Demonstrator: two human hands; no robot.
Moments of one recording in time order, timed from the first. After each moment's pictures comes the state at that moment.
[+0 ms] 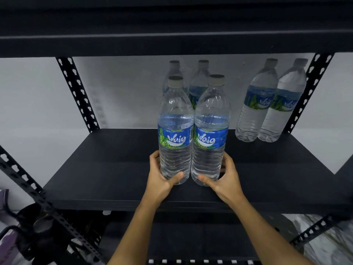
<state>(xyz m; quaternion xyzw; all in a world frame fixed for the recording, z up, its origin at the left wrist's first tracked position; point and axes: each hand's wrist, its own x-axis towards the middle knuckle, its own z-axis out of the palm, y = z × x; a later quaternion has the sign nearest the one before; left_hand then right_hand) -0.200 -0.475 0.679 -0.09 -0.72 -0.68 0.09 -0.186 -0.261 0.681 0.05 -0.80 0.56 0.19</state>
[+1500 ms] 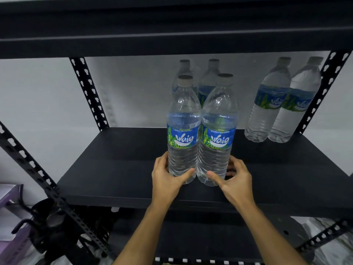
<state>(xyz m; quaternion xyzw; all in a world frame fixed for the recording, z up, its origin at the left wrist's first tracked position) -0.189 -0.475 0.689 -0.02 -0.77 -0.60 0.22 -0.179 -0.275 0.687 0.00 -0.80 0.54 0.25</state>
